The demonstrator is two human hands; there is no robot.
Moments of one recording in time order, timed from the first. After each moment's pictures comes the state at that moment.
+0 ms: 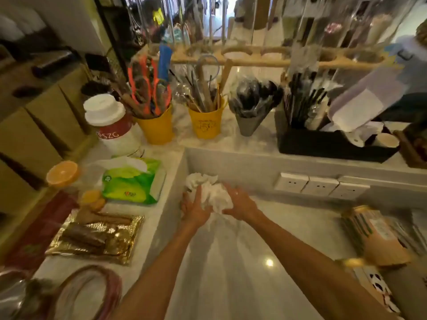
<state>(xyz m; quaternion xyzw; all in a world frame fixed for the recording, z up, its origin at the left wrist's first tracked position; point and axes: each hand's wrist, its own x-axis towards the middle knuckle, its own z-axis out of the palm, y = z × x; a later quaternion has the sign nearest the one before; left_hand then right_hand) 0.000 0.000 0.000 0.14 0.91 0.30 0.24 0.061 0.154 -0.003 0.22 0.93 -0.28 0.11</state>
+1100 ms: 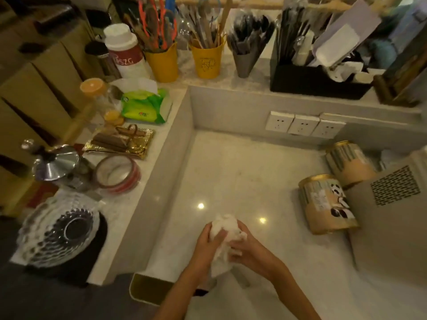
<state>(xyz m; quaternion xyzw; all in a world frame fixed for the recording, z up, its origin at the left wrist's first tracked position) 0.326 -0.144 0.015 -0.06 0.65 0.64 0.41 0.401 -0.006 0.007 0.25 0.44 -0.85 0.16</state>
